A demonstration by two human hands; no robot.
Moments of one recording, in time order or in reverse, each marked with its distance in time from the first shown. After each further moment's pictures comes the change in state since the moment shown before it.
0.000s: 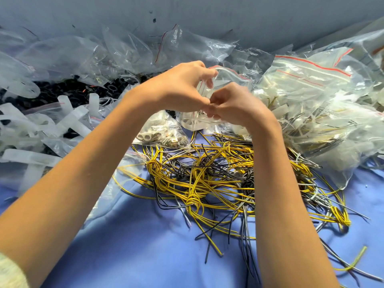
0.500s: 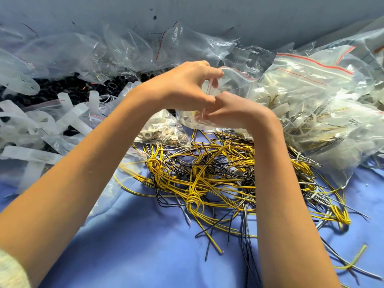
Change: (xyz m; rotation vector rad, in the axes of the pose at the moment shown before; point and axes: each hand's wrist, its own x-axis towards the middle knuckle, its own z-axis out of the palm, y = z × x) left_hand 0.002 0.001 0.004 -0.008 -0.009 0.027; right_hand -0.005 -0.009 0.003 -0.182 -0.229 -0.046
